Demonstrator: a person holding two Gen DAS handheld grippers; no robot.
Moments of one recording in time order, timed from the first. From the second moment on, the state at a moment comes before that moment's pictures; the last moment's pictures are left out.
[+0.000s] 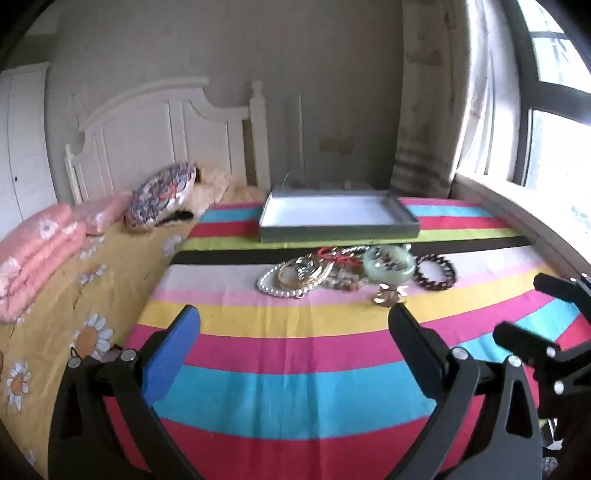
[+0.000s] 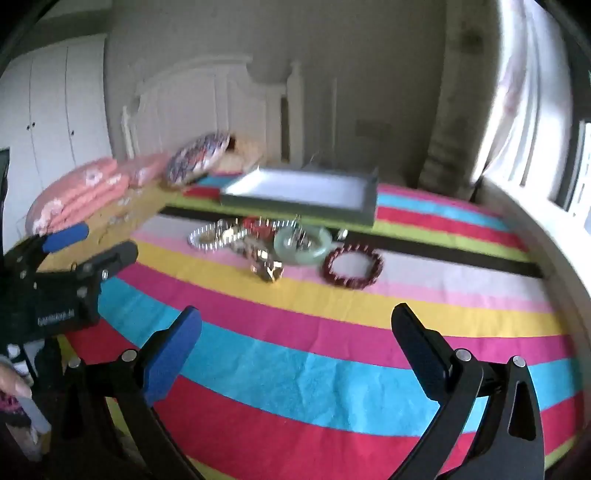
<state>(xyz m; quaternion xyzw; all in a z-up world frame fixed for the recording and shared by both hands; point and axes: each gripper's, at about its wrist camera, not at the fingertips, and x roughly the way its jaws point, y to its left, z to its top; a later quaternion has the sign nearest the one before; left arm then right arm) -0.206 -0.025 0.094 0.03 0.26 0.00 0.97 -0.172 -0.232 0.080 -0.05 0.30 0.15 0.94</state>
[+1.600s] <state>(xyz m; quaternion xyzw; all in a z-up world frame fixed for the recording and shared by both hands) -0.222 -0.038 0.084 0.05 0.24 -0.01 0.97 -0.191 -0.241 0.091 -0.03 0.28 0.13 0.95</state>
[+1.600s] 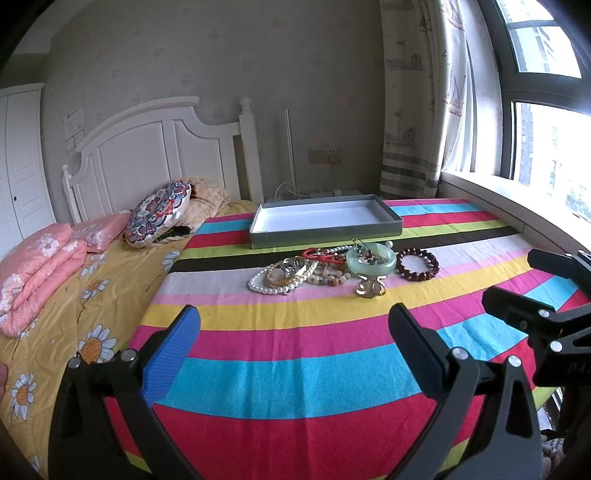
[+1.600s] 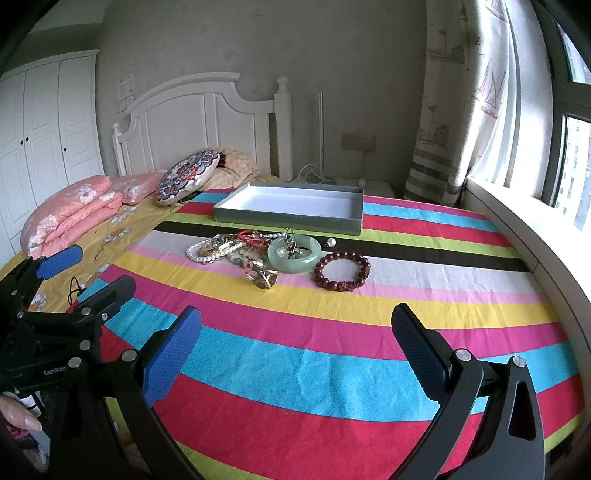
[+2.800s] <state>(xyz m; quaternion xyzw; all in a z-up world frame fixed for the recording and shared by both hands) -0.219 -0.033 0.072 0.05 0.25 0.00 0.97 -0.181 -0.248 0.083 -0.02 0.29 0.16 0.94</state>
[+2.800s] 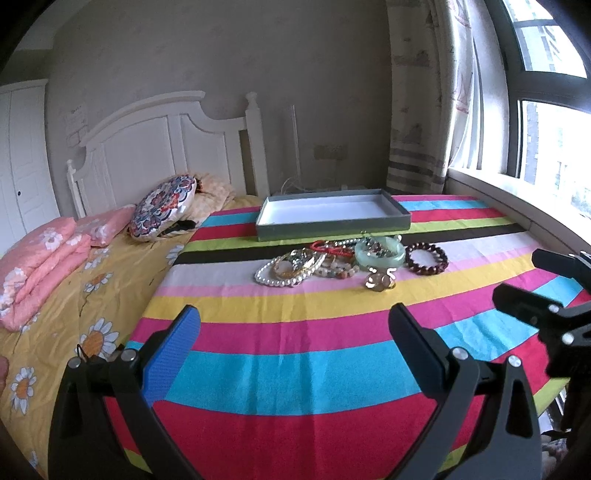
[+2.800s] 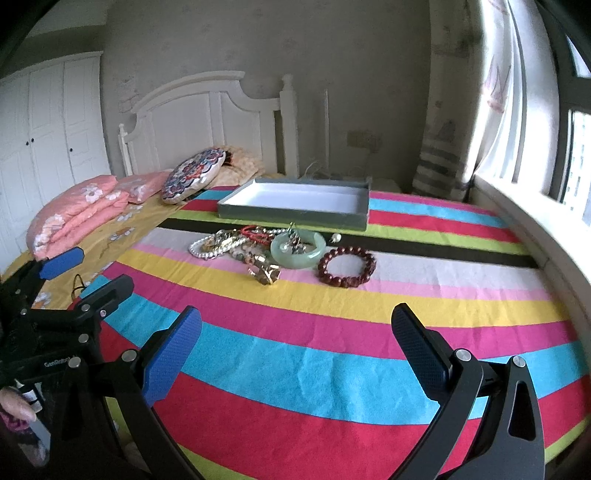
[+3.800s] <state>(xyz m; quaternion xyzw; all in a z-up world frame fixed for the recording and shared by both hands) -0.086 -0.070 0.035 -0.04 0.37 -0.13 0.92 -0.027 -0.294 0.027 -0.01 0.42 0.15 0.89</state>
